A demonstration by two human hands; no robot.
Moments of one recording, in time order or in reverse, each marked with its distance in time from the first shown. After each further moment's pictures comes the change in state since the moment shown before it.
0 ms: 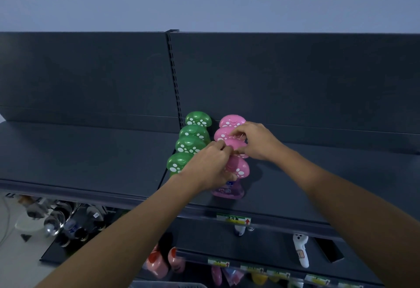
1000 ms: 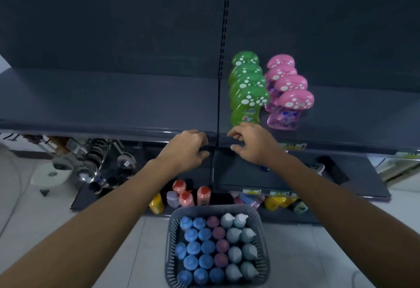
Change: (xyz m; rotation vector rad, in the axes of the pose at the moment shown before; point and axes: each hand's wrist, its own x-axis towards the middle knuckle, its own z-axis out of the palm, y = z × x) left_hand -0.224 -0.173 -0.004 -0.155 -0.156 -0.152; right_hand -0.087 -0.210 0.154 -0.035 -0.074 0.112
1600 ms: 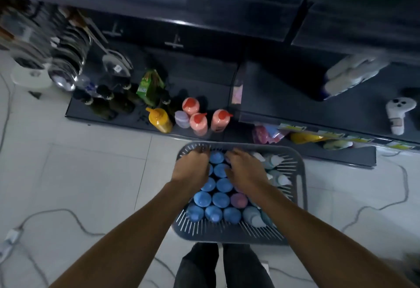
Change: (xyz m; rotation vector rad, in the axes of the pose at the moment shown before) left_hand -0.084 -0.100 0.312 -0.069 -0.433 -0.360; right_hand -0.059 0.022 0.354 -0.007 -0.480 0.166
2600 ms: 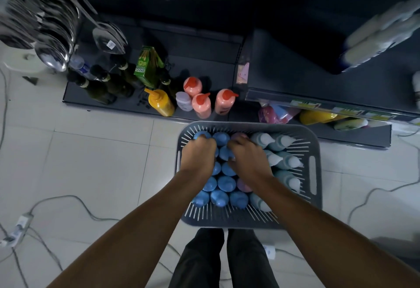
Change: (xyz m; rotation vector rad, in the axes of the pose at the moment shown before) left_hand 0.008 -0.001 0.040 0.131 0.002 -0.090; right_hand 0.006 0.003 0.055 -0.042 0.090 -0.044
